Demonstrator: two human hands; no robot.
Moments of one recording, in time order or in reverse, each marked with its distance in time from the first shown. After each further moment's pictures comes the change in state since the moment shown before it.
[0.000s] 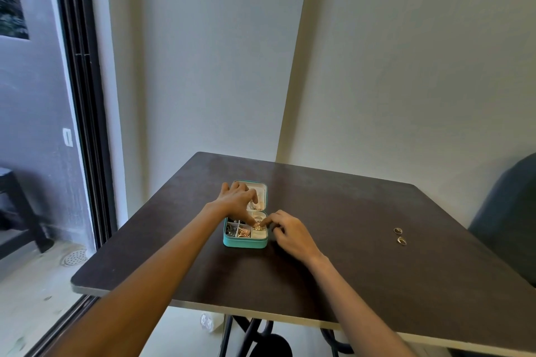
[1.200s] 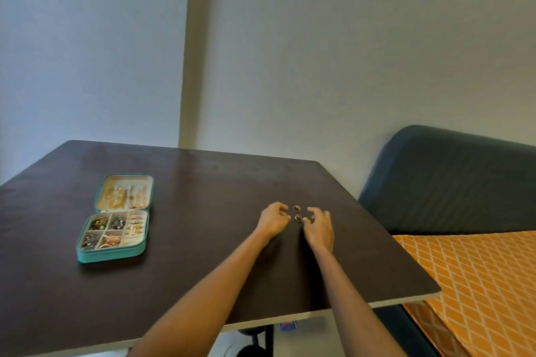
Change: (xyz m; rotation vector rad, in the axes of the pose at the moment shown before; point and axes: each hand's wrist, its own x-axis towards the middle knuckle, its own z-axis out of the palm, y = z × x) left_hand 0.079 0.296 0.054 -1.104 -0.076 -0.002; right_hand -0.113 0.171 -0.134 -0.102 0.525 0.938
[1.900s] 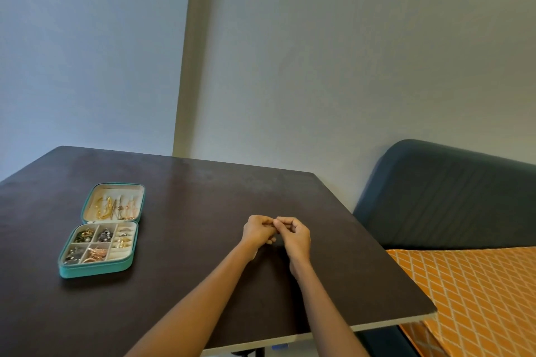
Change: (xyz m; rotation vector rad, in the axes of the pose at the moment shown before) left_hand 0.015 -0.021 -0.006 -0.193 0.078 -0.035; right_hand -0.015 -0.023 0.022 0.715 -0.110 0.032
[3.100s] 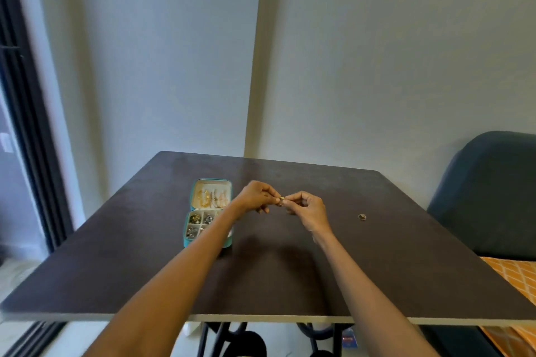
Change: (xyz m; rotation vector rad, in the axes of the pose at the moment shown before) left_hand -0.046 0.016 -0.195 0.267 -0.065 0.144; right_hand -0.044 -0.051 0.103 0.026 -0.433 -0.270
